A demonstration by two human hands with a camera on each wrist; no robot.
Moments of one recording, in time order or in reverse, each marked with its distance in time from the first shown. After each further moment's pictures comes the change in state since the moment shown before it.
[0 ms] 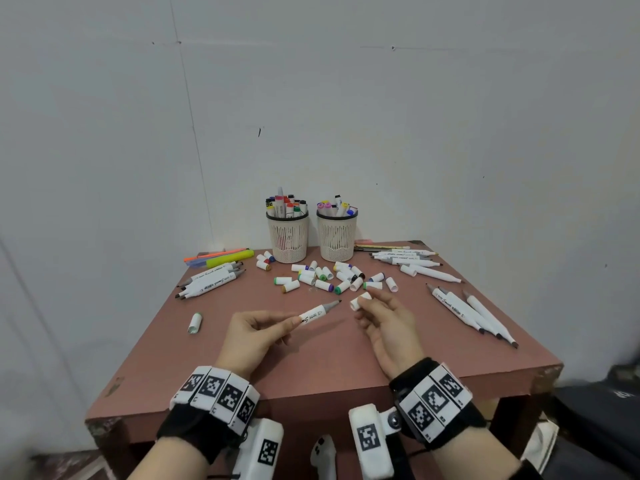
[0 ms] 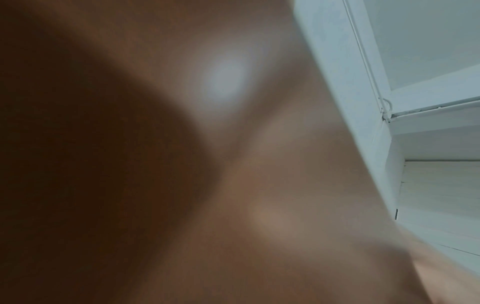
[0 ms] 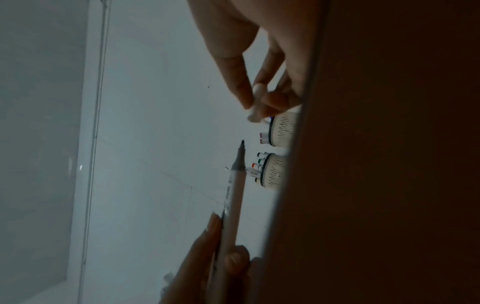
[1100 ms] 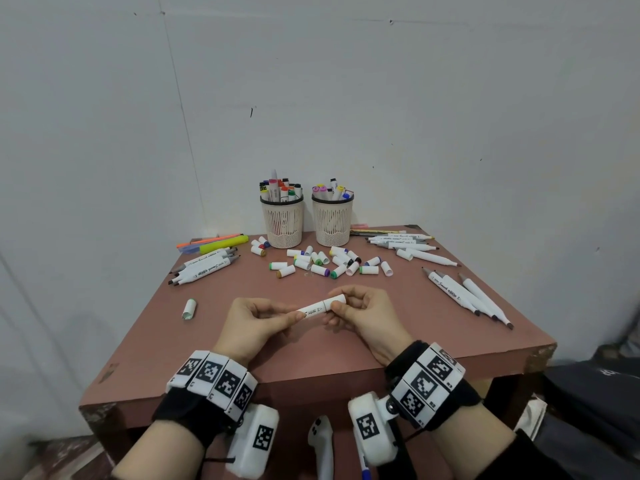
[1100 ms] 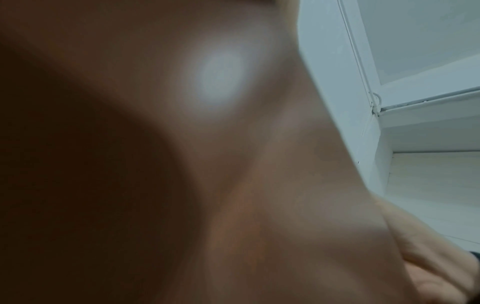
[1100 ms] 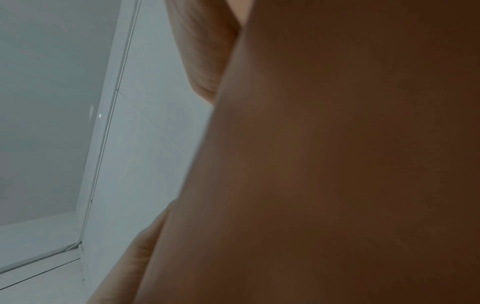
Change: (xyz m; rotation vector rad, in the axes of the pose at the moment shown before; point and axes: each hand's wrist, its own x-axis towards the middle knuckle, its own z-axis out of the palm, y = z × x) left_hand -0.003 0.001 0.005 -0.027 -0.047 -0.081; right_hand -0.002 0.014 -0.002 -0.458 -0.351 -0.040
